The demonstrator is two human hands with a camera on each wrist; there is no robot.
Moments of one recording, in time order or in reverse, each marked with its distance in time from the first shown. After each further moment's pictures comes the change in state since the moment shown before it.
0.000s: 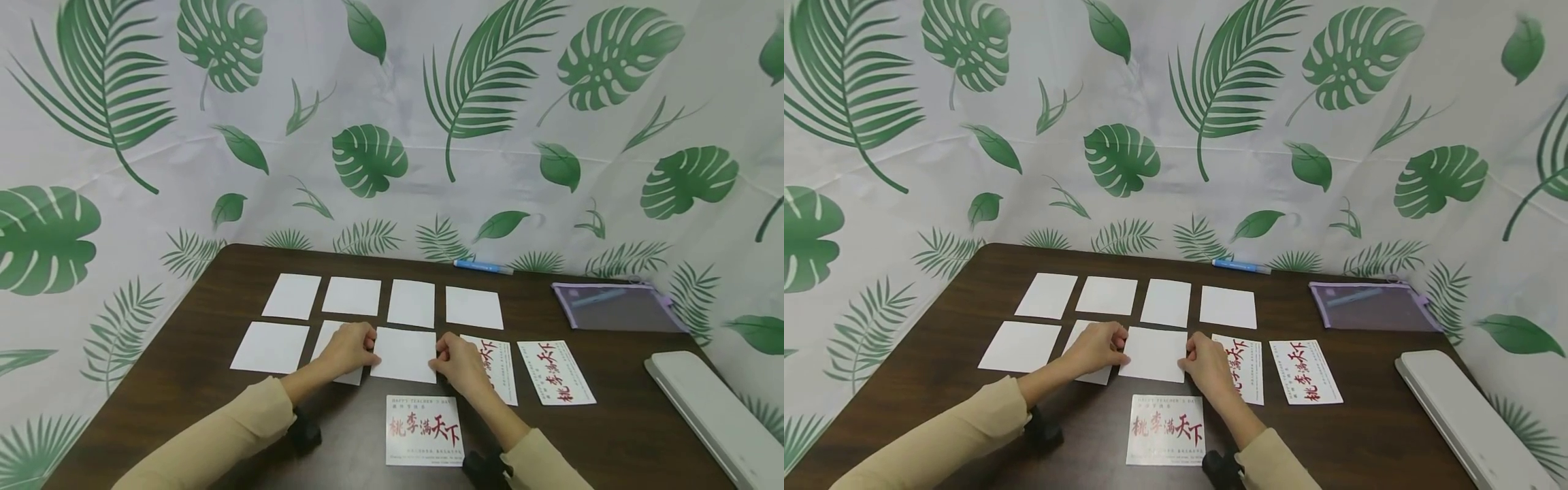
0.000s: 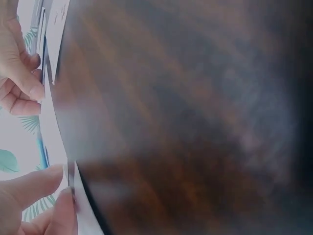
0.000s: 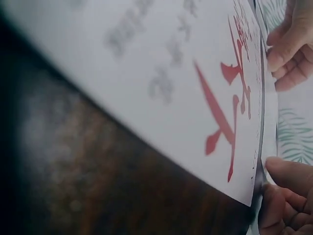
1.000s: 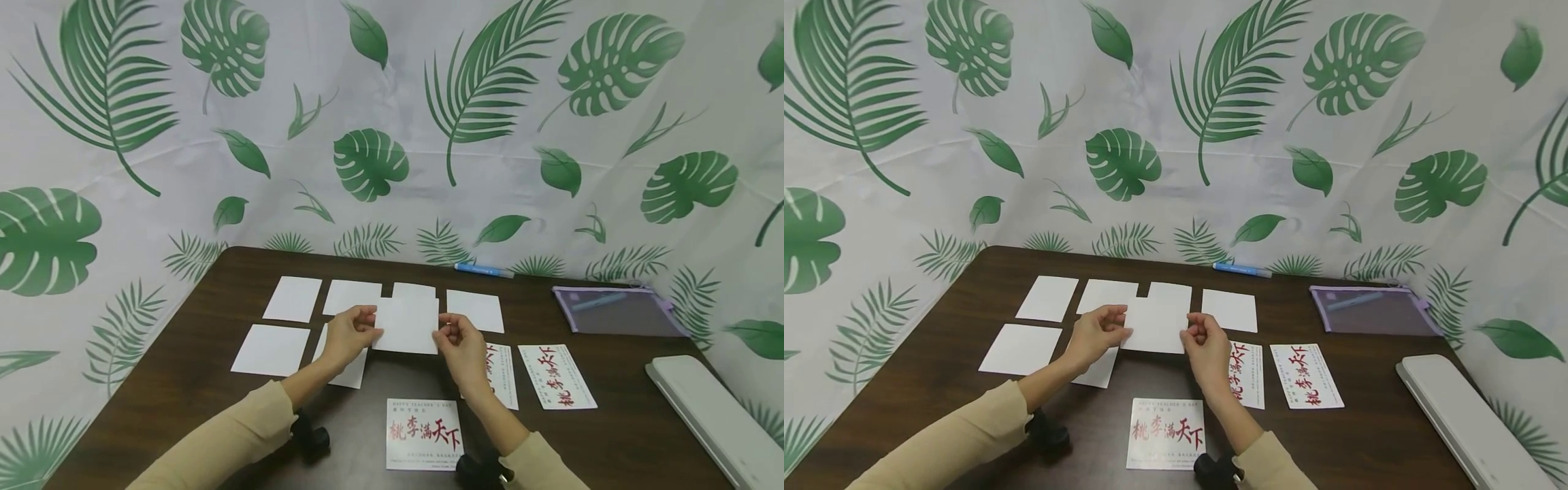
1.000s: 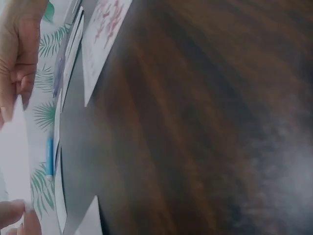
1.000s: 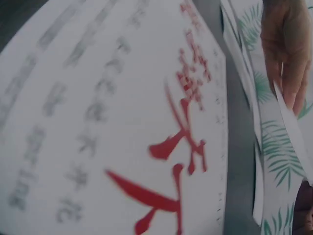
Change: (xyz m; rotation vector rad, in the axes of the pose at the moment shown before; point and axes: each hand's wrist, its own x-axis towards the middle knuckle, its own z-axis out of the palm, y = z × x) left_hand 0.010 0.002 0.001 -0.562 0.265 -0.156; right_hand 0.009 -0.023 -0.006 0.442 0.296 0.049
